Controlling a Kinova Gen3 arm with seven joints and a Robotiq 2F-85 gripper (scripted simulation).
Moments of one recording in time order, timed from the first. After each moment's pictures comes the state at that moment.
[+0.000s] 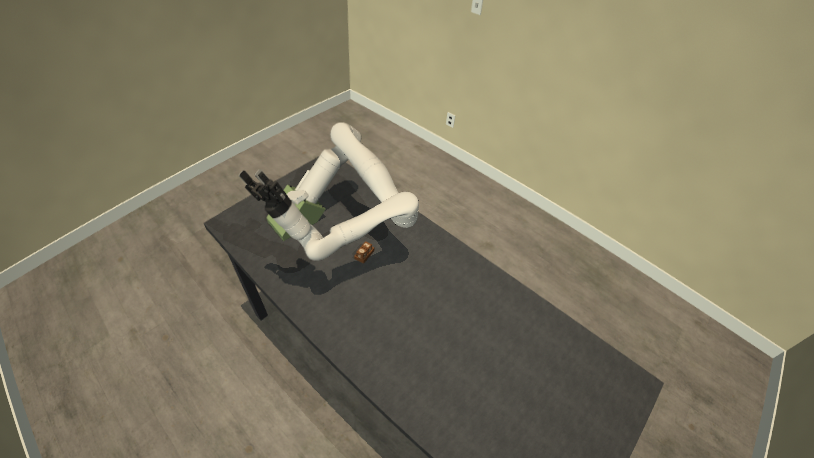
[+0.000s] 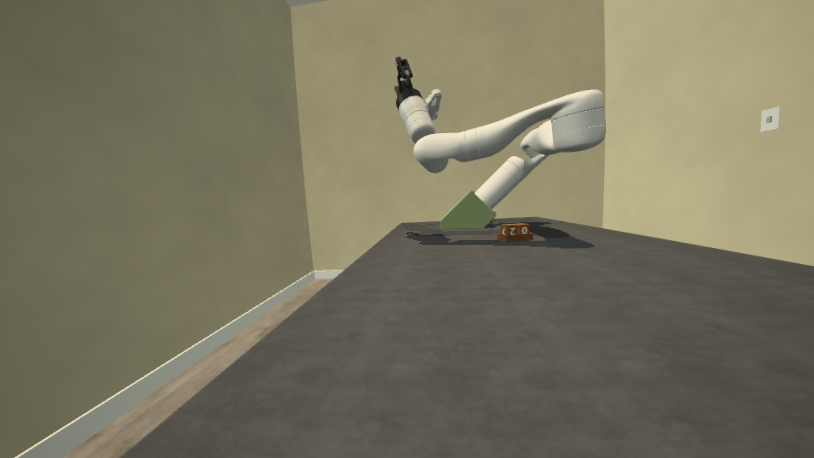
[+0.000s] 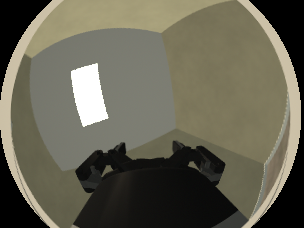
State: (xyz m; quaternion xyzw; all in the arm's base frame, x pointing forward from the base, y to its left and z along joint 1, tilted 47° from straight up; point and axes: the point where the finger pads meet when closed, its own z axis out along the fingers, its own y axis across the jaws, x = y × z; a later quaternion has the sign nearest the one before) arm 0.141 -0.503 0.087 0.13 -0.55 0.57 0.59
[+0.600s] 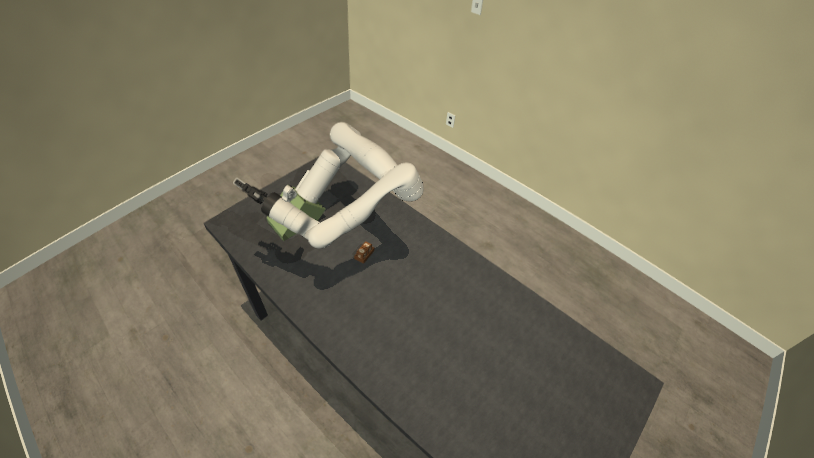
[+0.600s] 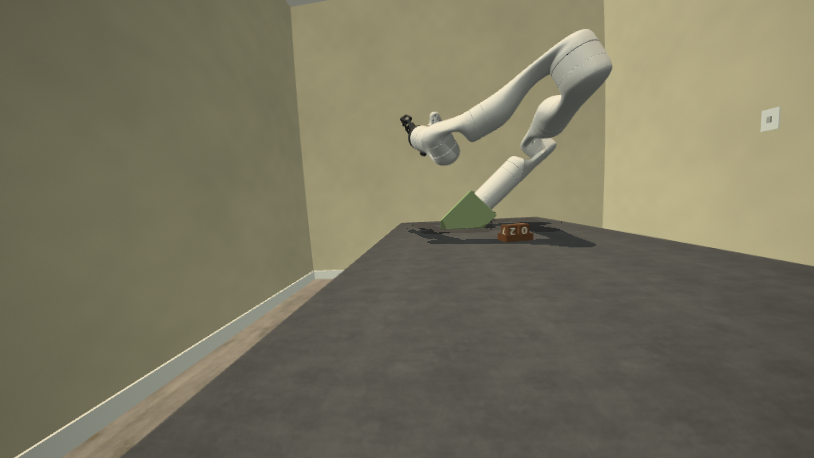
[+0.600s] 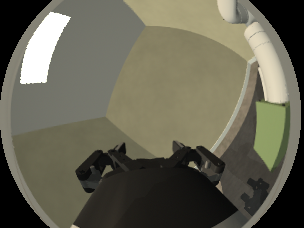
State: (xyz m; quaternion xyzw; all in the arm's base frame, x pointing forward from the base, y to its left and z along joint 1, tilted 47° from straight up) arm 0.010 -0.373 -0.007 0.04 -0.72 0.21 0.65
